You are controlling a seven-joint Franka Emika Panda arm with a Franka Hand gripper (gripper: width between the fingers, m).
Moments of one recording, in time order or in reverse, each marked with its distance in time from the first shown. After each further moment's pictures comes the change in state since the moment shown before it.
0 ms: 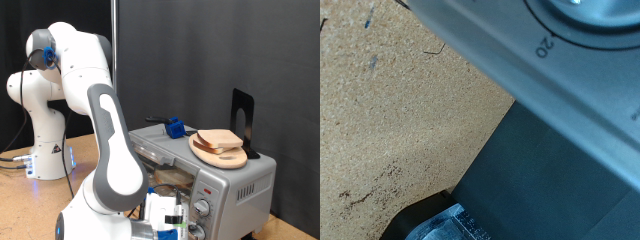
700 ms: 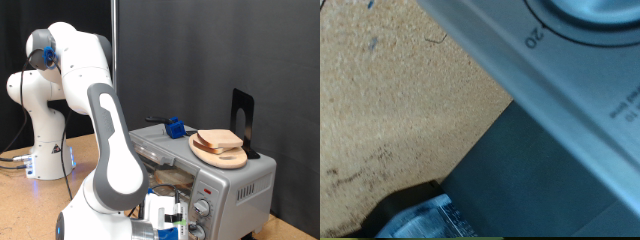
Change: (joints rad) arm -0.001 0.000 0.002 0.005 0.014 -0.004 -0.129
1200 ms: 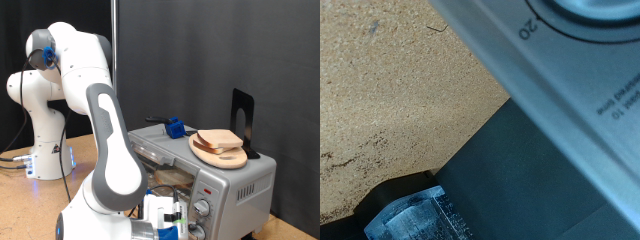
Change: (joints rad) arm -0.001 0.001 0.000 0.000 0.010 -0.003 -0.038
